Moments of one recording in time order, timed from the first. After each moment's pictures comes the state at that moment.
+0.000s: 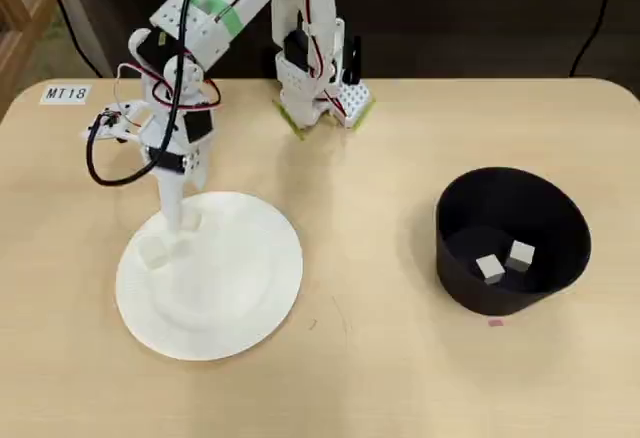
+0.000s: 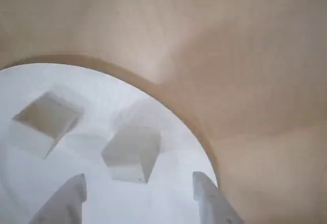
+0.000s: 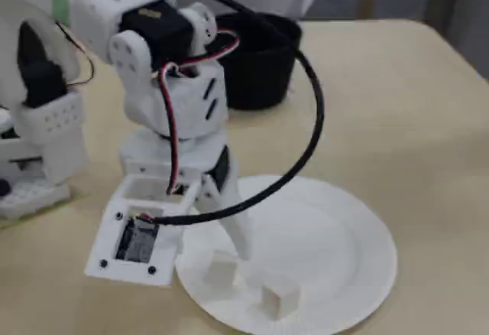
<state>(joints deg) 42.5 92.5 106.9 69.5 -29.2</state>
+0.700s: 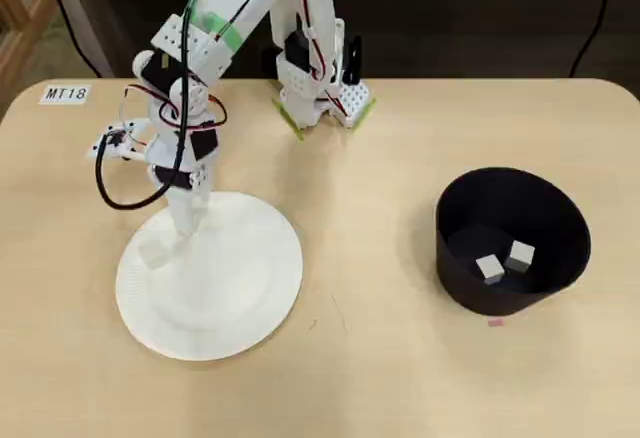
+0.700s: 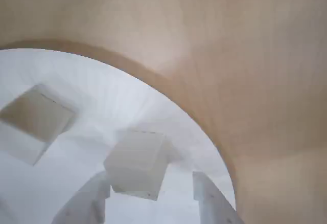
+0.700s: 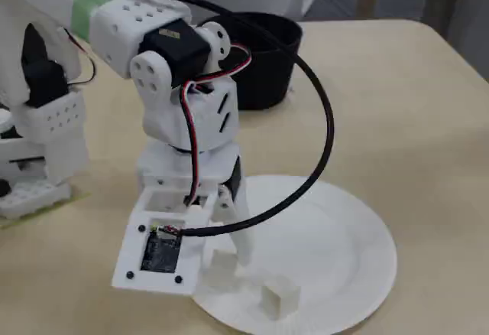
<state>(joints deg) 40.3 88.7 106.8 65.0 -29.9</state>
